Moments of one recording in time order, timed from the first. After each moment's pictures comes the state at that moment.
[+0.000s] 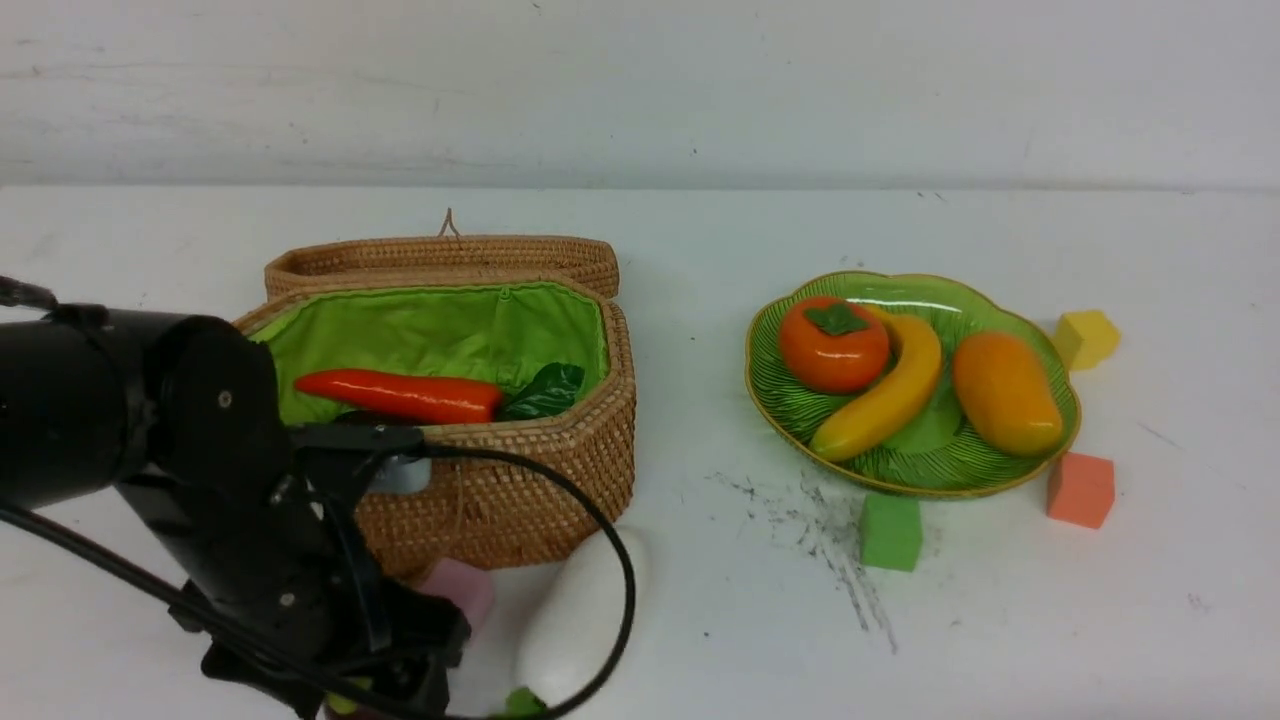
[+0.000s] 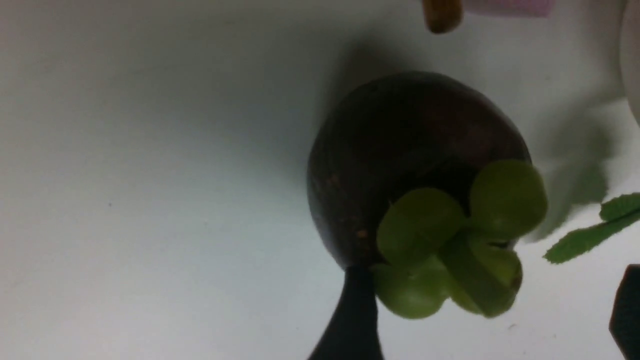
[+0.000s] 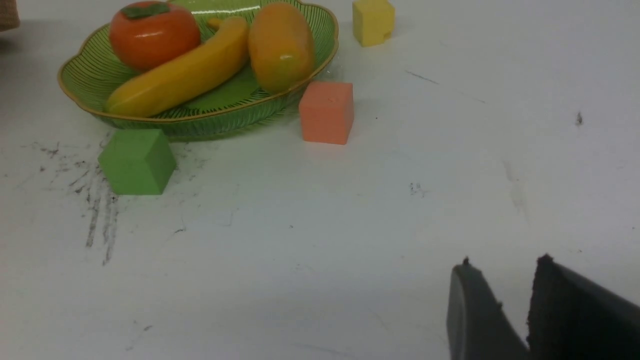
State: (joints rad) right arm 0.03 -0.01 0.01 -0.16 0.39 0.24; left arm -0.37 1.55 -0.92 -0.16 0.85 -0.08
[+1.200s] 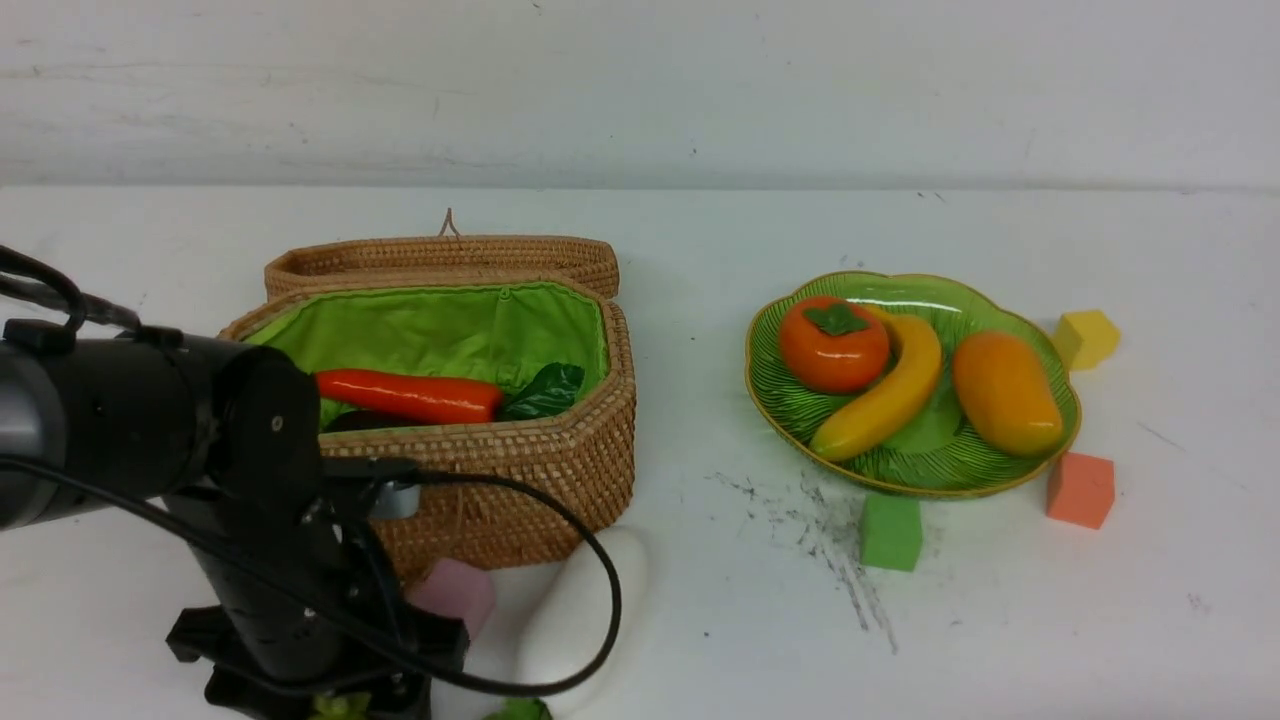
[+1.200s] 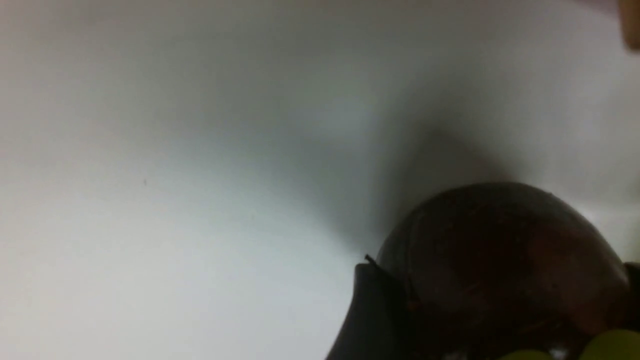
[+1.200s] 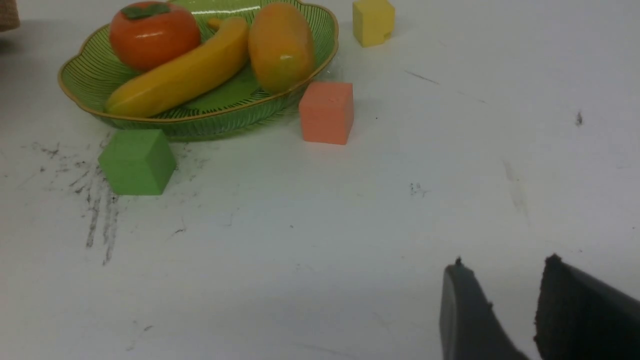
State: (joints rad) right arm 0.03 -0.01 0.01 -0.16 0.39 0.24; left arm -0.37 1.66 -0.93 -0.12 0.88 -0.22
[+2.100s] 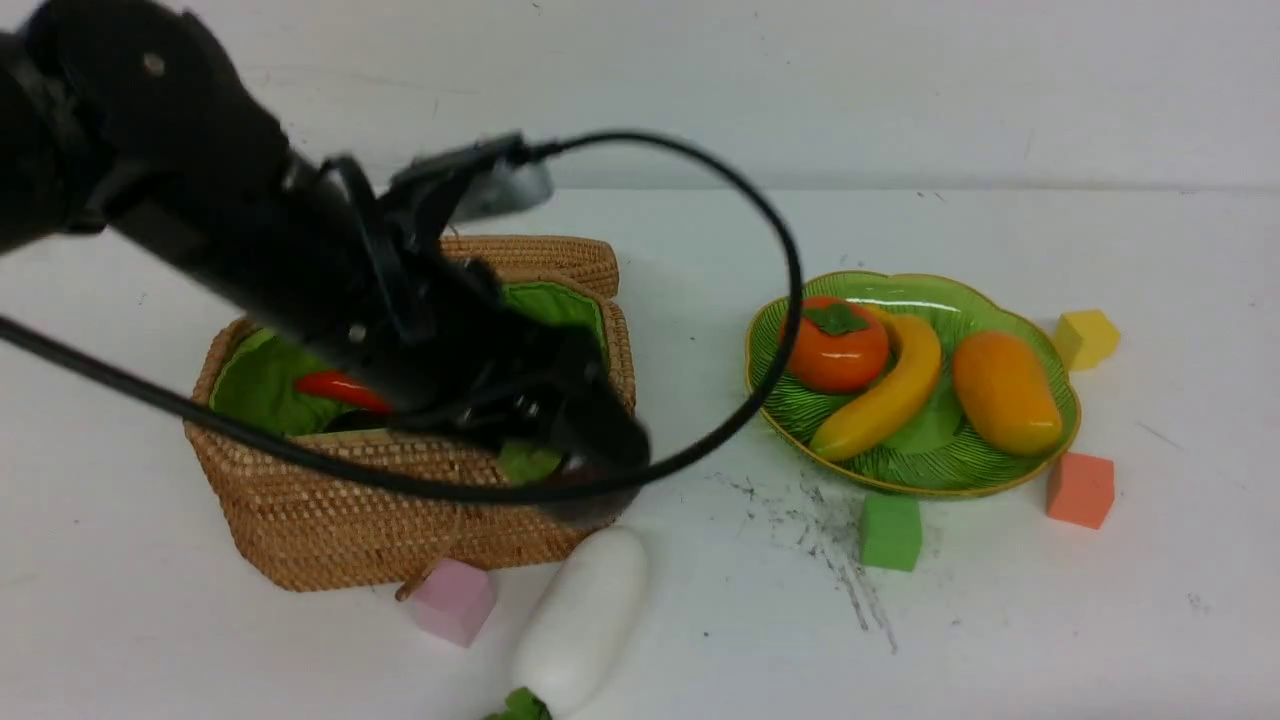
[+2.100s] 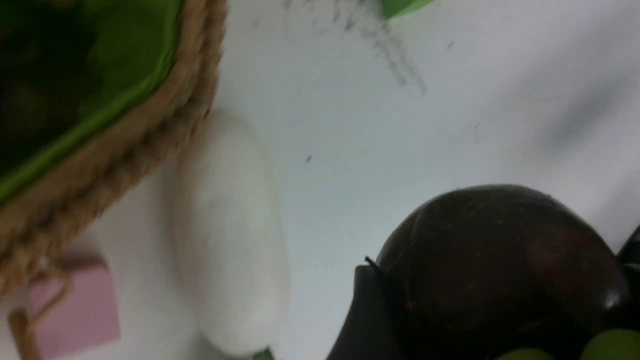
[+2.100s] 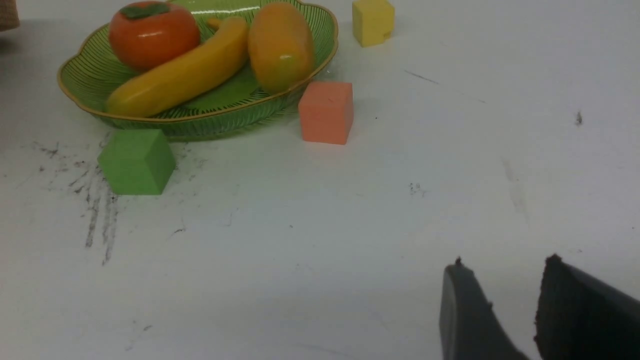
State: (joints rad) right arm 0.03 -0.01 0.01 -0.16 0.39 0.24; left arm -0.37 1.56 -1.36 -0.64 1.03 0.34
